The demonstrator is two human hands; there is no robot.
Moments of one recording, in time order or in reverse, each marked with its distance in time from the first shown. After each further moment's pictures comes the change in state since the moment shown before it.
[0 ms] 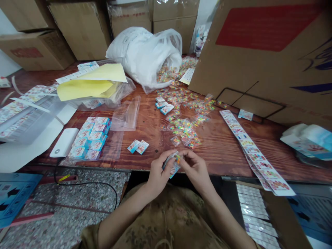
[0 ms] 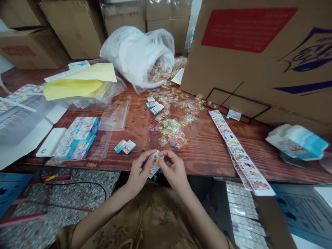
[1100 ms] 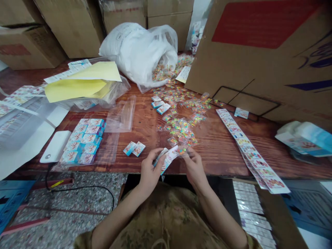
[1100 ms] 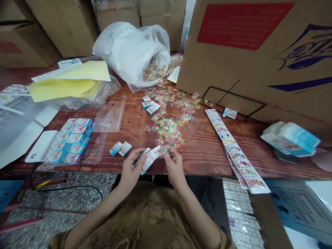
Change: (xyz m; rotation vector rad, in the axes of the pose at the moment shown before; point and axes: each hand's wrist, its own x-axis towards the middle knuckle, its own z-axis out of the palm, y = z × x) left_hand 0.009 -0.017 -0.009 0.019 0.116 -0.130; right_hand 0.022 0.030 -0.003 0.235 0.163 0.047
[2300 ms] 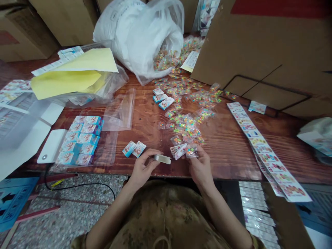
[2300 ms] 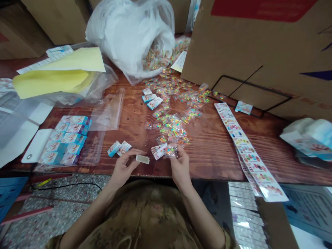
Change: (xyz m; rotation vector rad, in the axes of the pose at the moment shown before) left_hand 0.021 -0.020 -0.031 -0.176 -0.148 0.088; right_hand 0.015 0.018 -0.010 -0.001 0.116 0.012
